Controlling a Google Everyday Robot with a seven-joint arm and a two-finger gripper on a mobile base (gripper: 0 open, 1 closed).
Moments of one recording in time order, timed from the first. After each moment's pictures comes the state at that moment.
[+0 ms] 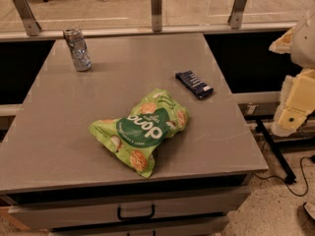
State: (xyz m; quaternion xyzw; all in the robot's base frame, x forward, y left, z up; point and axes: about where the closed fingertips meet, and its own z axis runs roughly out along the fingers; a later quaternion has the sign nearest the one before) arm 0.438 -0.217 0.976 -0.60 0.78 -0.03 0.16
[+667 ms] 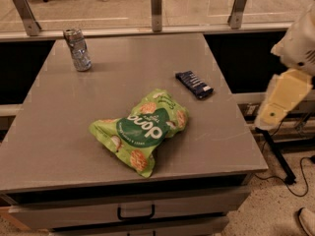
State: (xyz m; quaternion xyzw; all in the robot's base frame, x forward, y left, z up) arm 0.460 -0.216 0.960 -0.55 0.82 -0.04 0.17
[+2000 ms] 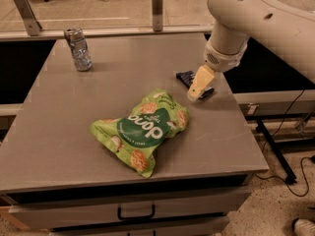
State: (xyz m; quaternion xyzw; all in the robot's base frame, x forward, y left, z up) arm 0.629 -0.172 0.848 -0.35 0.93 -0.07 0.14
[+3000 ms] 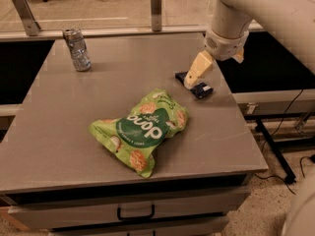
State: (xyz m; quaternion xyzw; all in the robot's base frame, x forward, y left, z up) arm 0.631 -0.169 0.869 -0.28 0.95 -0.04 0.10
